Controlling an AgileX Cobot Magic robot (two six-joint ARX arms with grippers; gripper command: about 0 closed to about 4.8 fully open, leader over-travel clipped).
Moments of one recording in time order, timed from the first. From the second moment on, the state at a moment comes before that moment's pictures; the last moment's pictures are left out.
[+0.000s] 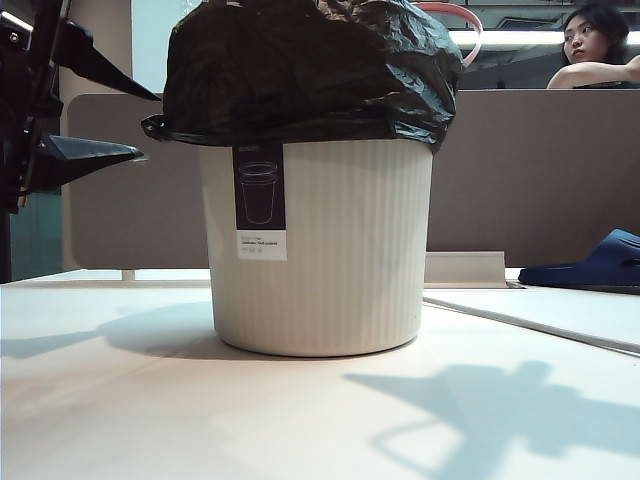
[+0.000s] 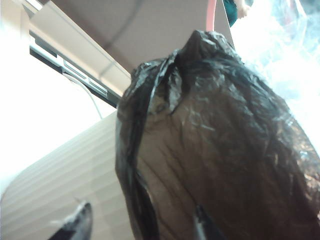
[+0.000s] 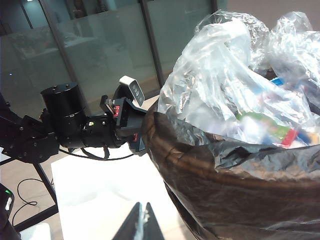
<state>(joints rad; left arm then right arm) -0.18 1.21 0.39 0.84 0.51 -0.98 0.44 0.70 0.61 0.12 -0.63 0.24</state>
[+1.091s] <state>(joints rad) -0.27 1.22 0.49 0.67 0.40 -0.90 0.44 0.70 0.61 0.12 -0.63 0.24</state>
